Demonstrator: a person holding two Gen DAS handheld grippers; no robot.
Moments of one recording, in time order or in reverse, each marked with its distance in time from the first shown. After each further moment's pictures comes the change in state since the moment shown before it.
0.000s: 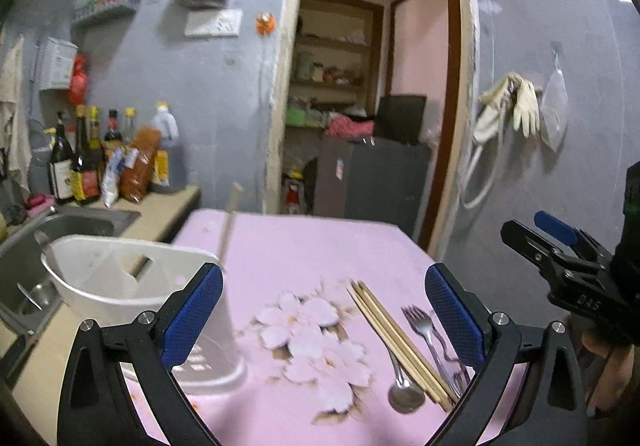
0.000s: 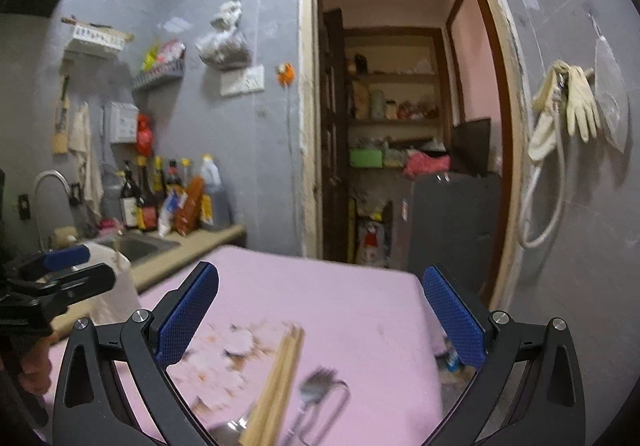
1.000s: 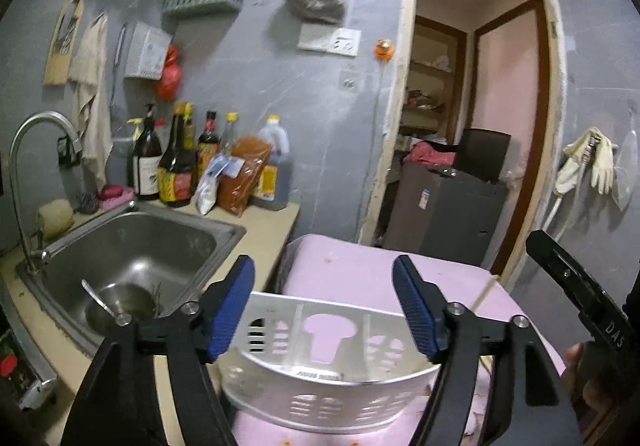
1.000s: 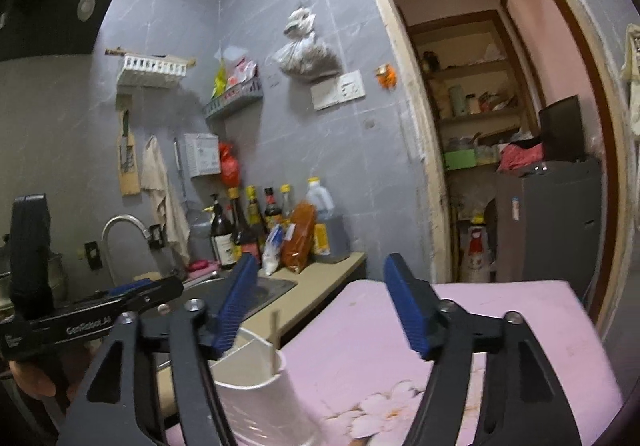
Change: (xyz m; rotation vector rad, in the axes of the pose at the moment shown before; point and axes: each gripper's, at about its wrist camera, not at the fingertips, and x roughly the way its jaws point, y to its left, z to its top) left arm -0.041 0.135 0.037 -0.138 -0.079 0.229; right arm 0.062 0.134 0.035 0.113 -0.102 0.313
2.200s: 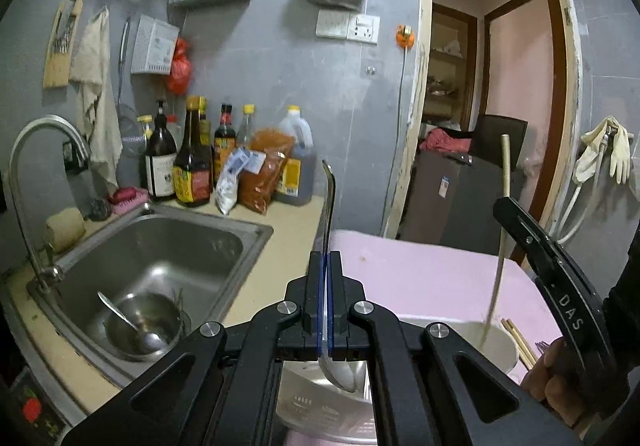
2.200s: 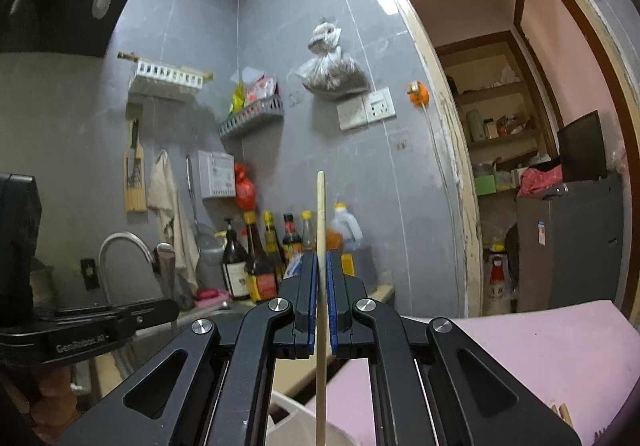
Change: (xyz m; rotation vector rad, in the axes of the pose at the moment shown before) left arm 0.029 0.049 0.000 0.017 0.070 0.047; right arm 0.072 0.050 -0.016 -0.021 -0.092 0.058
